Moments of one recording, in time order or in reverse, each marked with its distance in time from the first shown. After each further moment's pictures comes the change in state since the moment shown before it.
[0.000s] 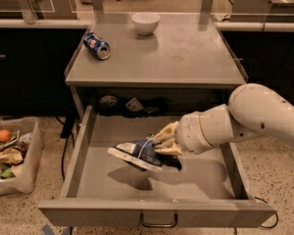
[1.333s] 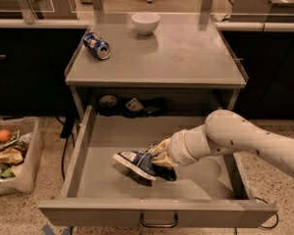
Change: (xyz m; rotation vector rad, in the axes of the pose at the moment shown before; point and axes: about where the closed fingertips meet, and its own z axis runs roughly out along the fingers) arm 0.084 -0.003 0.082 0.001 0.089 0.138
